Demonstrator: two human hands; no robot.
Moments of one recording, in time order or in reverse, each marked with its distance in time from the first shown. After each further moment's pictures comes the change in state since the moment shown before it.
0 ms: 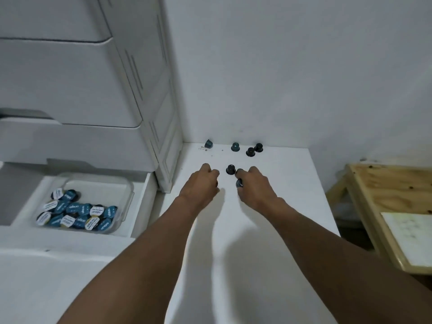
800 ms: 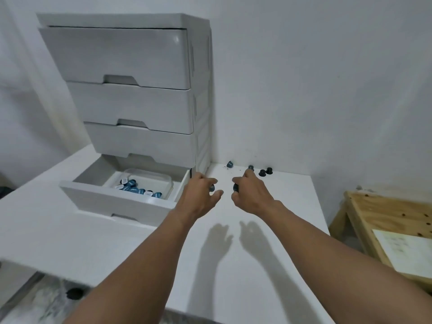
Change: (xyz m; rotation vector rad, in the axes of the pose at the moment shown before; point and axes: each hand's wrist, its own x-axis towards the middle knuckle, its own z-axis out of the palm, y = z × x) left_hand -0.217 0.059 -0.076 -0.237 0.413 -0.123; right_hand -0.174 -0.082 -0.065 0.011 0.114 -0.251
